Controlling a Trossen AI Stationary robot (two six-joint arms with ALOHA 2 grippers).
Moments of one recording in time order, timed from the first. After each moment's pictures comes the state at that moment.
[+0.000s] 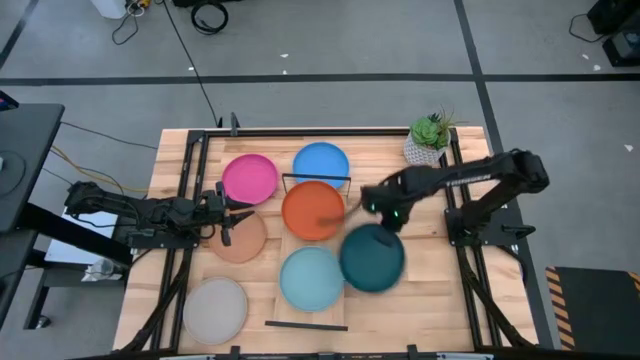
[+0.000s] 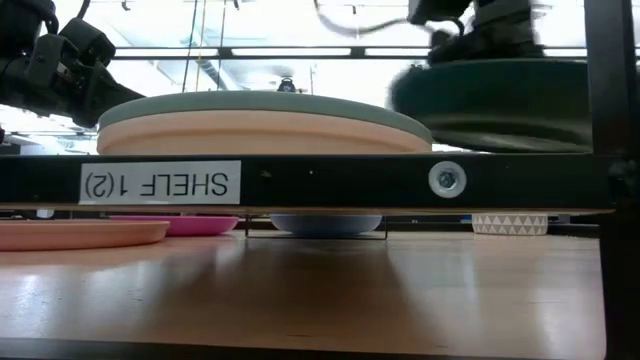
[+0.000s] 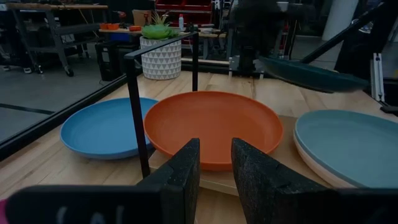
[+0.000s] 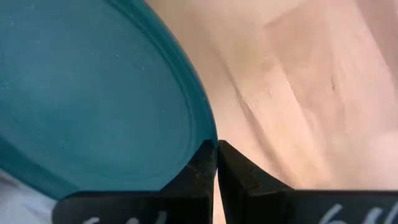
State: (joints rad) left arm -0.20 0.21 0.01 0.08 -0.44 -0.09; right arm 0.01 1.49 1.17 -1.14 -0.21 0.66
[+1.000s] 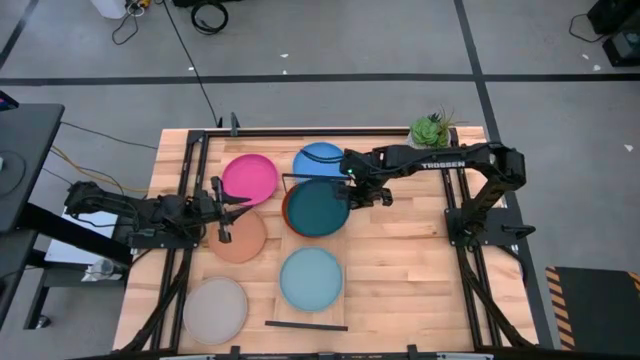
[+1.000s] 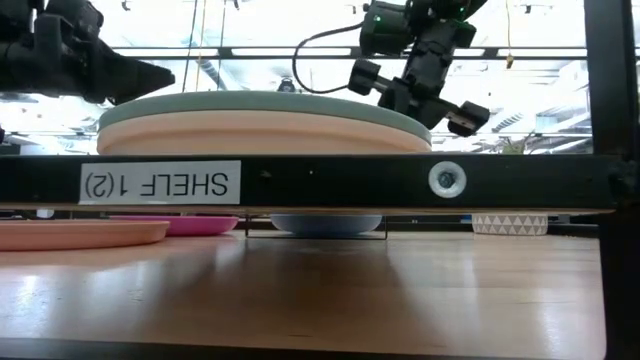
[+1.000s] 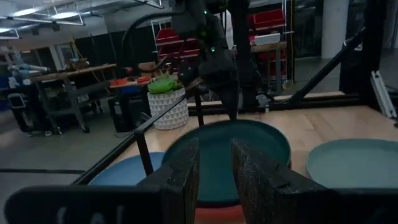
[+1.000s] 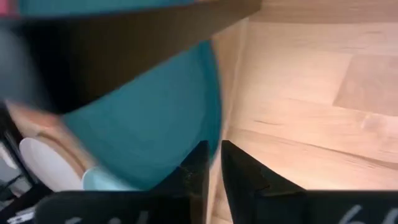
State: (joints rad) left arm -0.20 0.22 0.01 0.29 -0.44 0.15; right arm -0.21 1.65 1.25 -0.77 -0.30 1.39
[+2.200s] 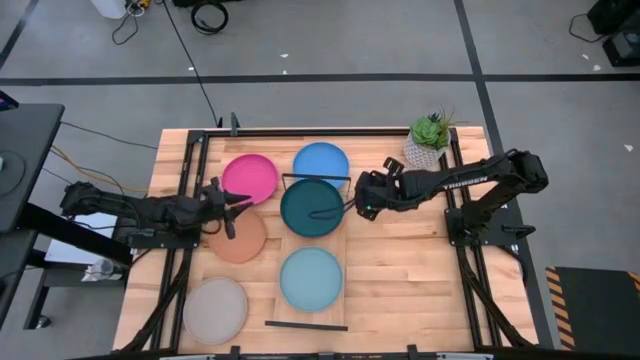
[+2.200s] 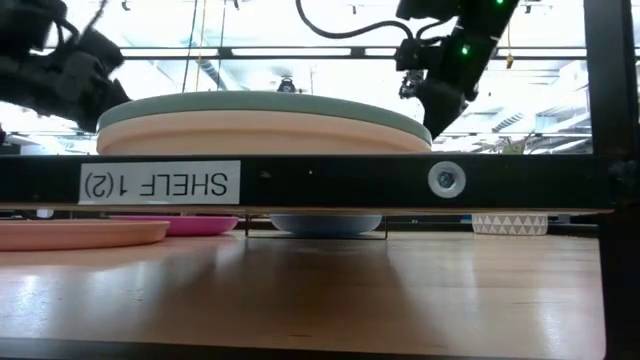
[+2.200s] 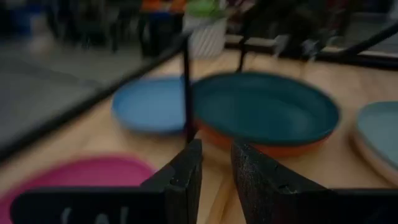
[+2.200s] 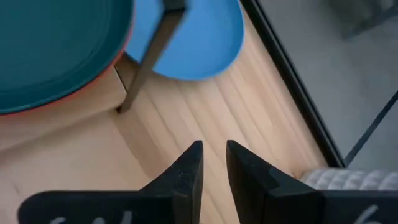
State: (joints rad) left arm -0.16 0.28 0.06 -0.03 -0.57 -0.16; right arm 0.04 1.50 1.09 -0.82 0.67 0.39
